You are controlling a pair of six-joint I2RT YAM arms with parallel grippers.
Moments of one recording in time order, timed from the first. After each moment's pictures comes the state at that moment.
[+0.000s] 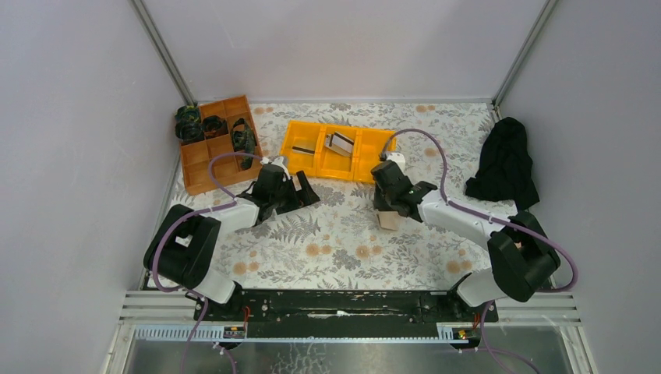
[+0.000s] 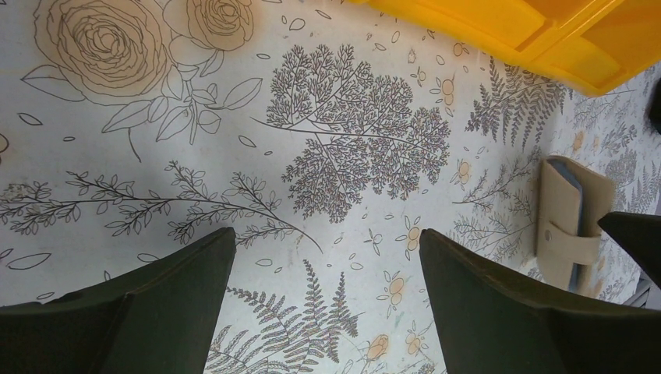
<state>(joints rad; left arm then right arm) -0.38 1.53 0.63 0.16 0.22 -0.67 0.68 1.46 0.86 -0.36 0.31 0.57</state>
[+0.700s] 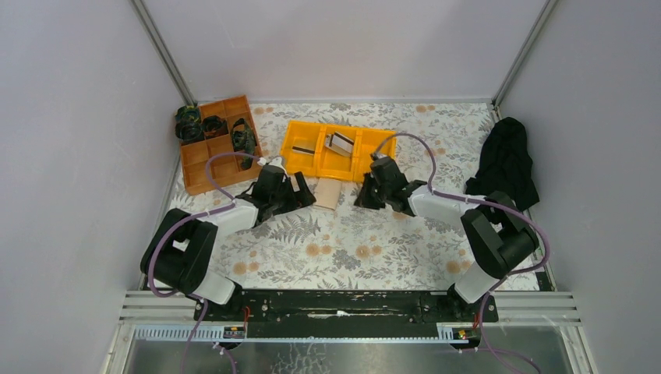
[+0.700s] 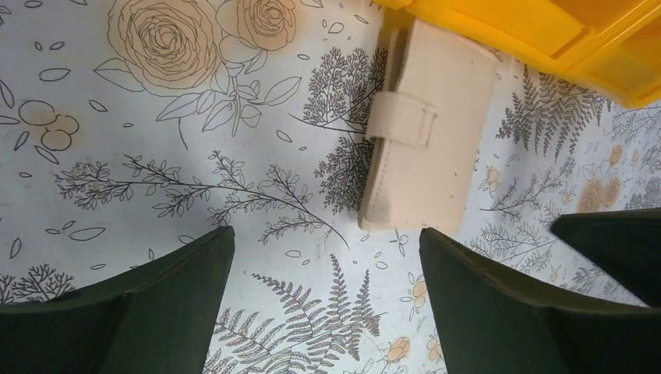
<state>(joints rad) -0.39 1.49 0.63 0.10 0.12 -0.65 0.64 1.62 0.91 -0.05 -0.12 0.70</state>
